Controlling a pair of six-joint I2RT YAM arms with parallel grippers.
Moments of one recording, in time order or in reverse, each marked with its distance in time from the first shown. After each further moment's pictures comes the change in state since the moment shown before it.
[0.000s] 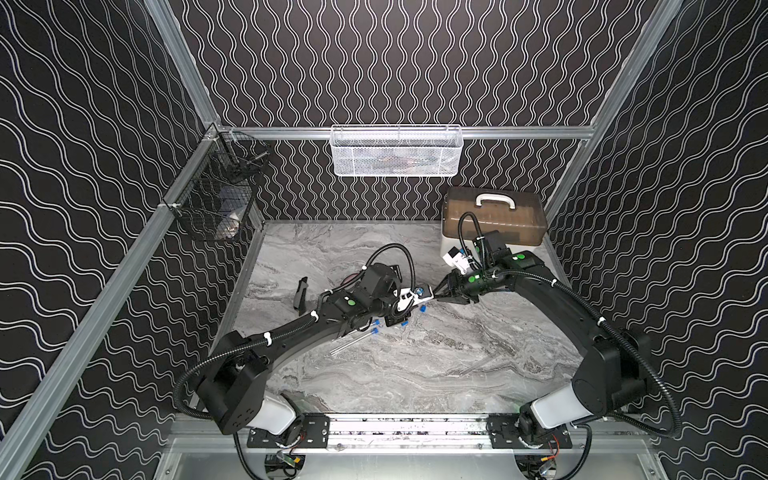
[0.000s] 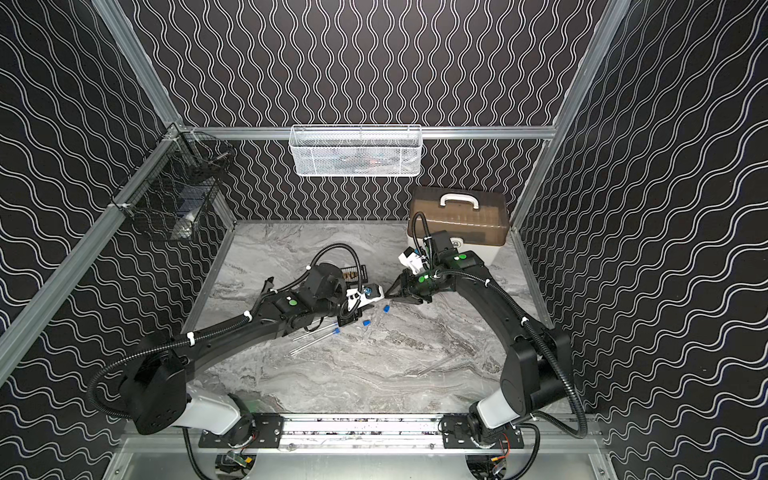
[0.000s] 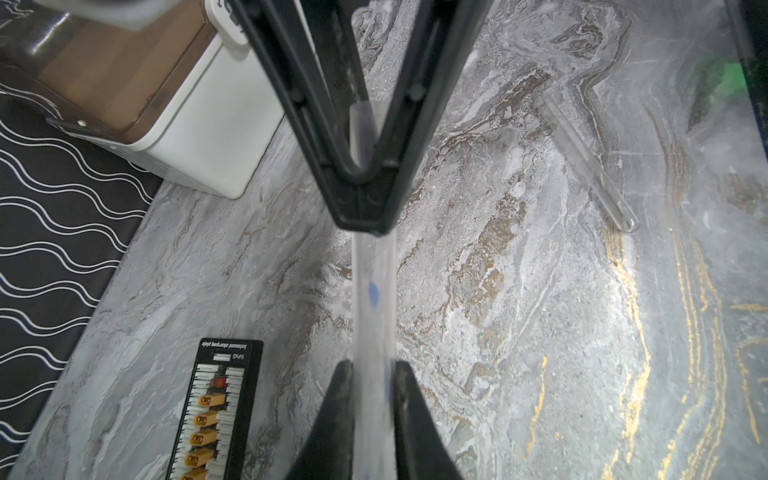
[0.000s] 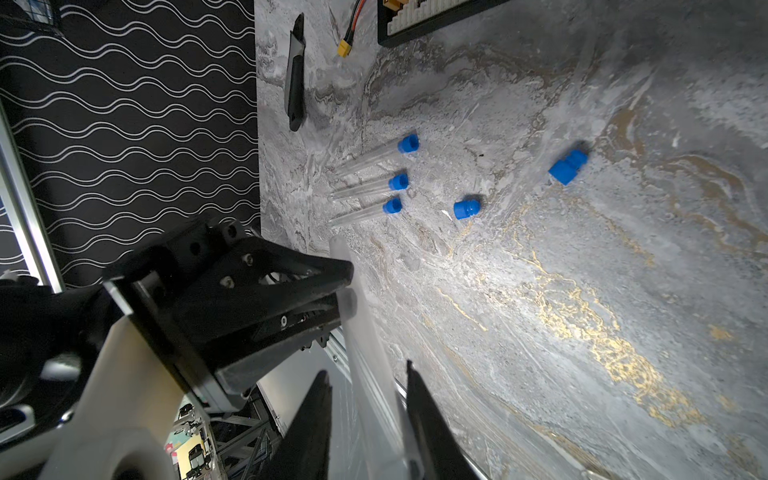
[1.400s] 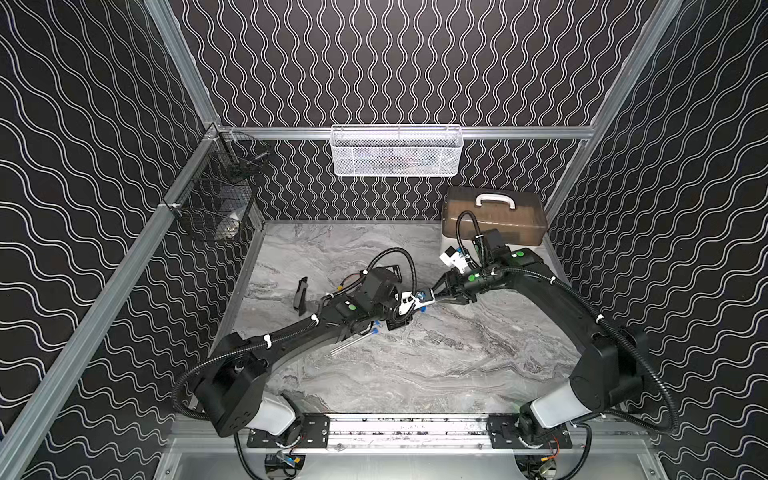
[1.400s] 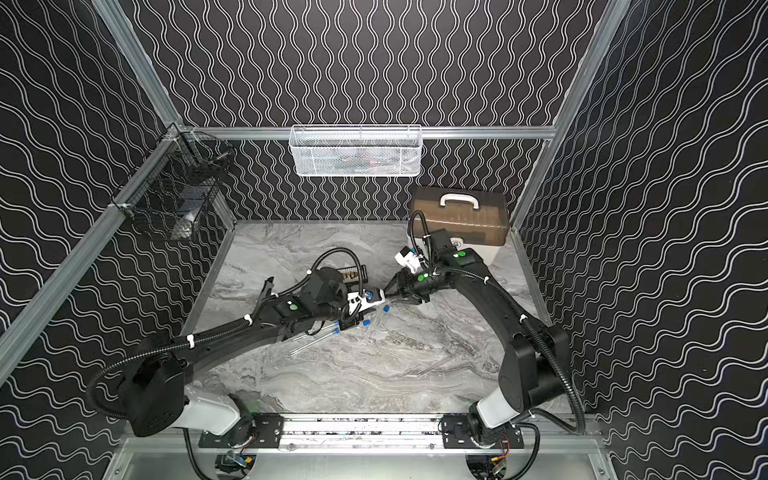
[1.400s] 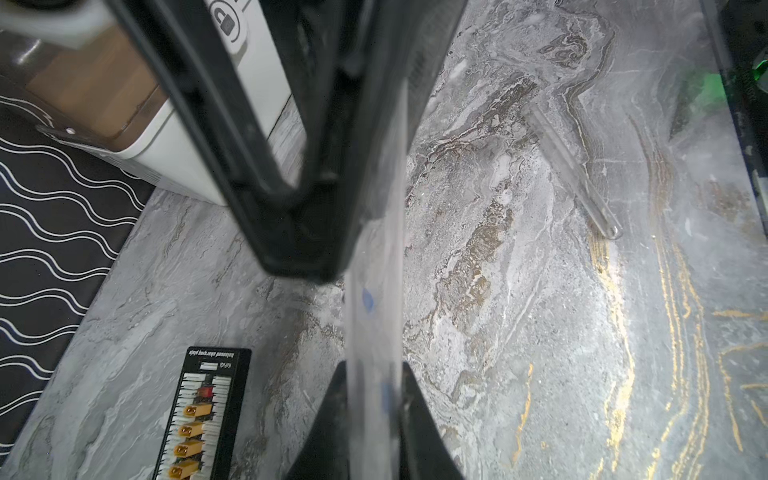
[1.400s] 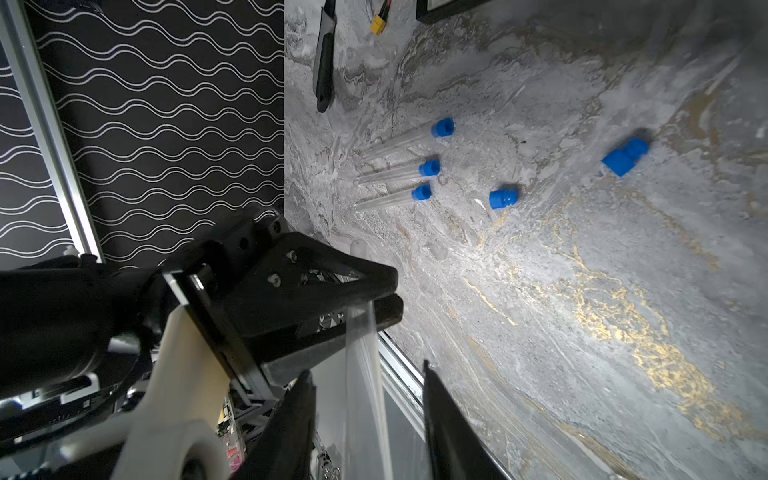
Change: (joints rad) left arm -0.024 -0.015 -0.038 0.032 -0.008 -0.018; right arm -0.011 0.010 0.036 -0.032 -0.076 -0.034
